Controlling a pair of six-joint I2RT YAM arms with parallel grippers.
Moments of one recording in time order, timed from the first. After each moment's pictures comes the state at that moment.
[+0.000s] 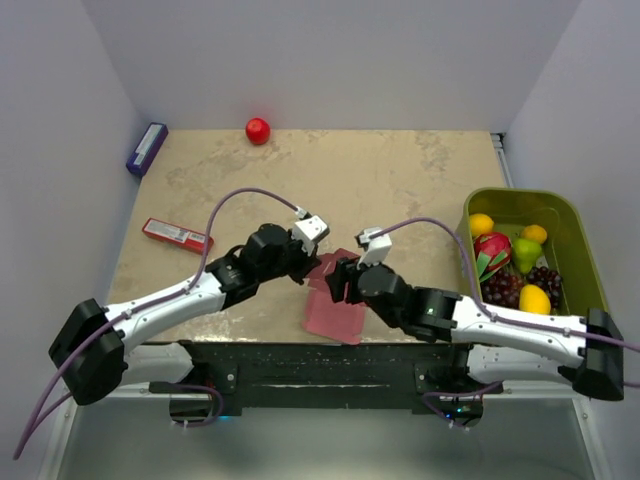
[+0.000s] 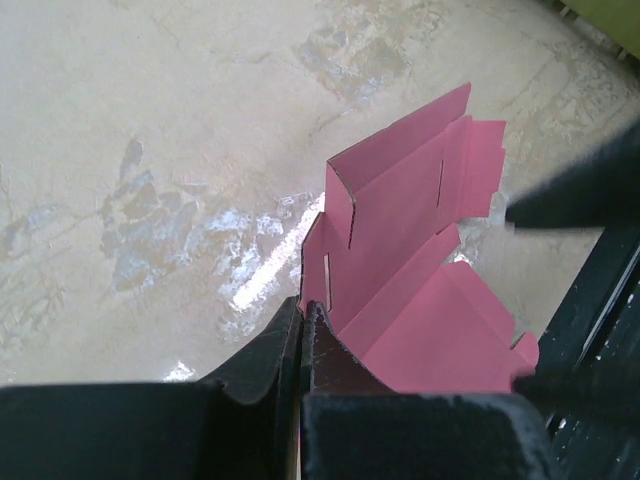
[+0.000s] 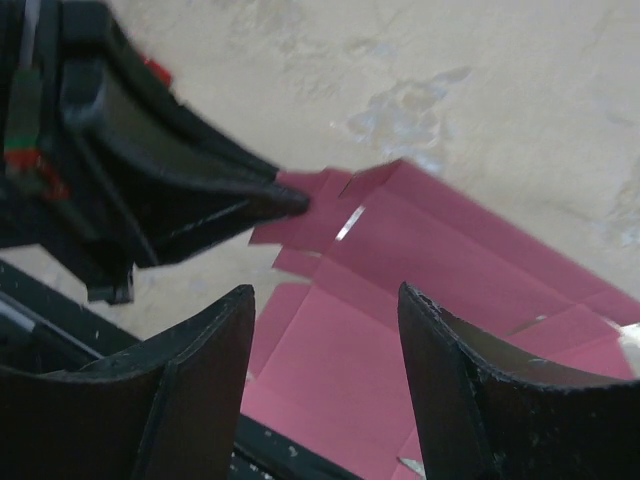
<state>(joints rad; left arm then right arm) -0.83 1.20 0.72 0.01 0.10 -0.04 1.17 1.01 0.73 -0.18 0.59 0.63</state>
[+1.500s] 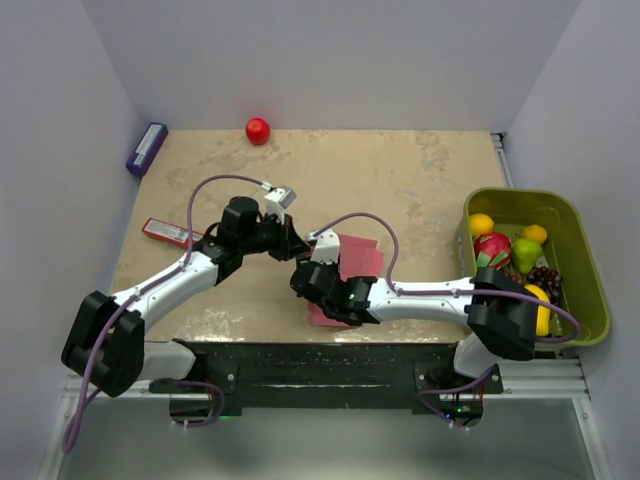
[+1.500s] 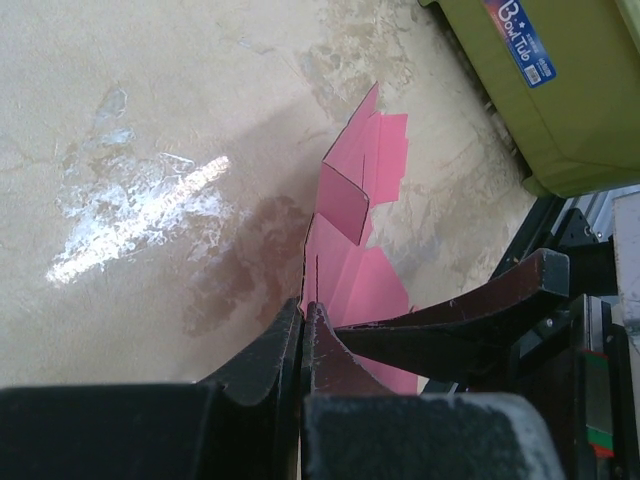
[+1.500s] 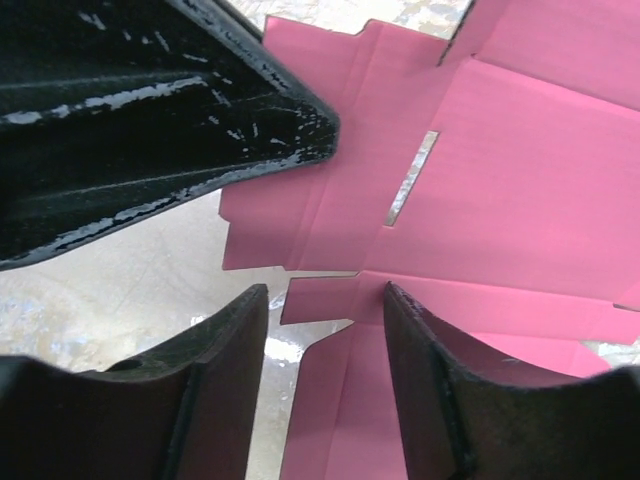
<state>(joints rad) -0.50 1.30 0.76 0.04 0.50 -0.34 1.22 1.60 0.97 -0.14 0.71 0.79</state>
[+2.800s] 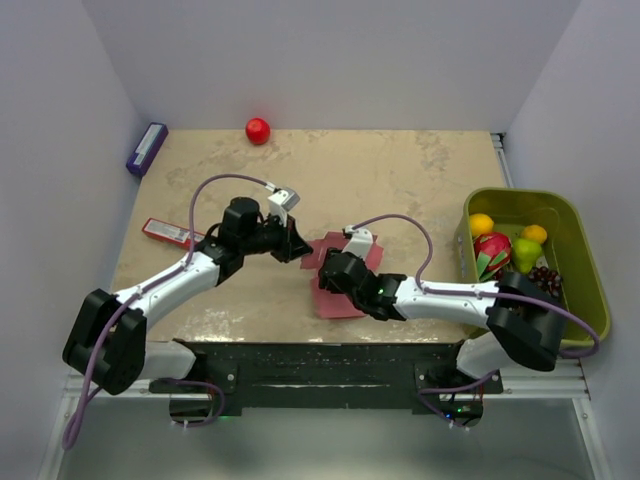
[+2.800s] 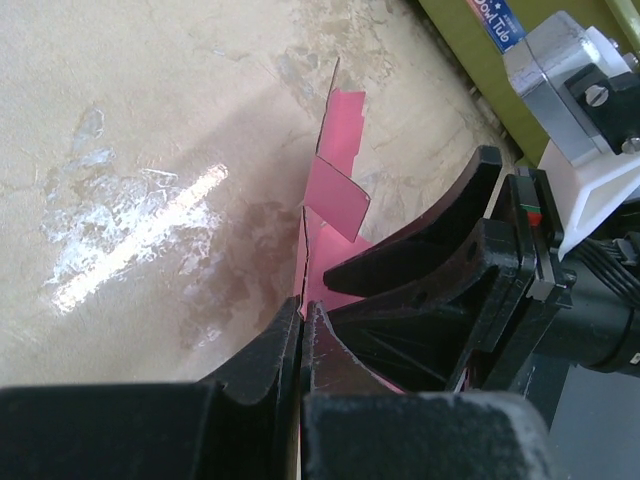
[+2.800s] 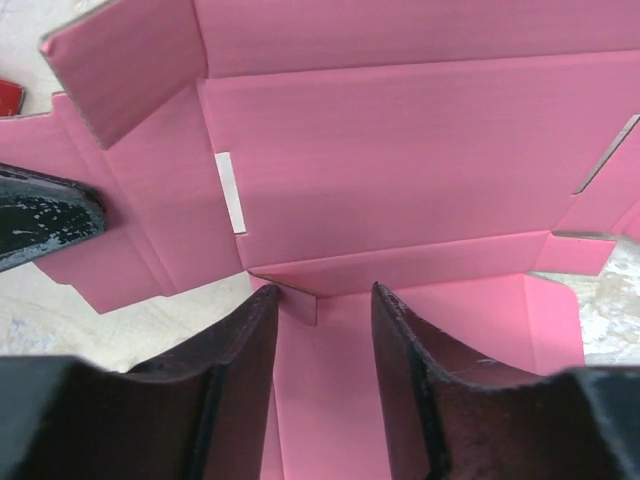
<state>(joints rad) -0.50 1.31 0.75 0.08 0.56 -0.28 1.06 1.48 0.75 0.03 0.56 0.90</state>
